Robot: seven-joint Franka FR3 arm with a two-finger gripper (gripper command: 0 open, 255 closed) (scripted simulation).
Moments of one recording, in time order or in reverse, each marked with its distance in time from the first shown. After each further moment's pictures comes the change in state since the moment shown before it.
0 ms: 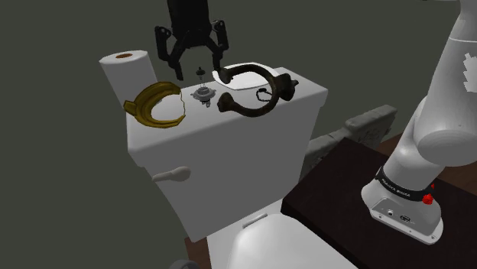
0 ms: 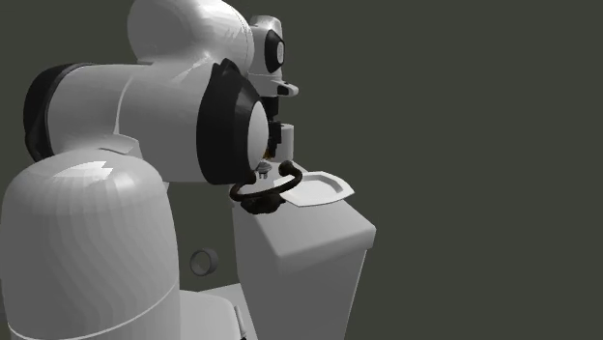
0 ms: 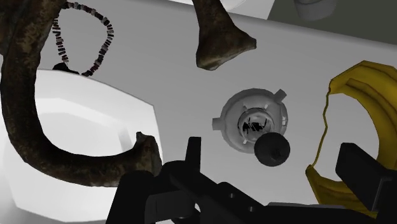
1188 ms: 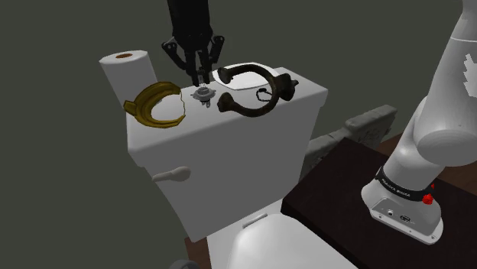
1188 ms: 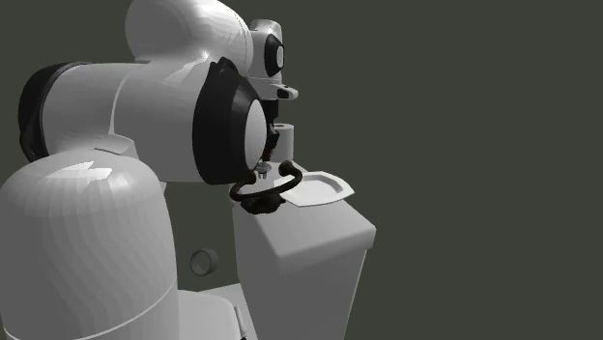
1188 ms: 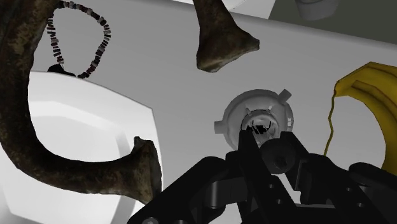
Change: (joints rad) arm -0.004 -0.011 -0.001 -0.034 0.006 0.025 -0.004
